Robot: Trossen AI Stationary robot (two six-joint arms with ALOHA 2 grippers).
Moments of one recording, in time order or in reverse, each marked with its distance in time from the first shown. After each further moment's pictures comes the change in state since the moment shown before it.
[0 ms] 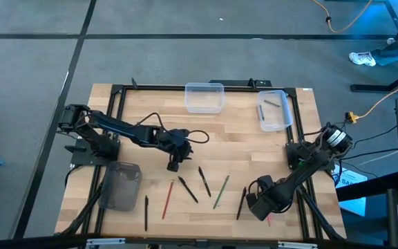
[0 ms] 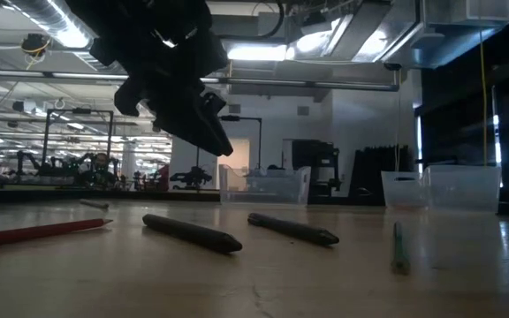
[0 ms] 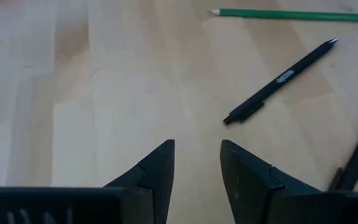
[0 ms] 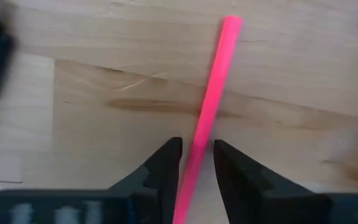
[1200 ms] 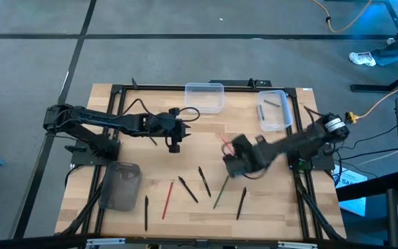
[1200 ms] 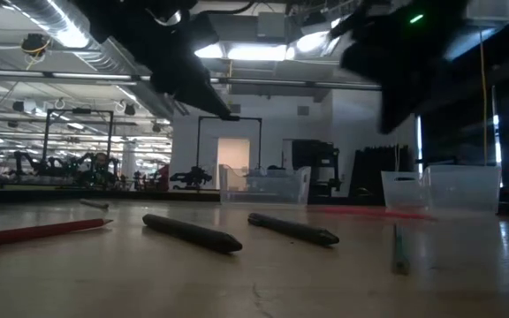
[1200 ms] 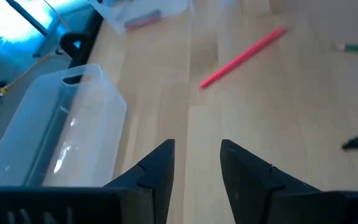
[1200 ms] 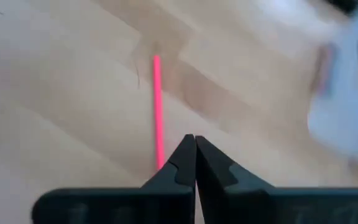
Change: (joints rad) left arm 0.115 -0.193 0.000 -0.044 -0.224 0.025; right arm -0.479 -0.110 0.262 -0.298 0.713 -0.885
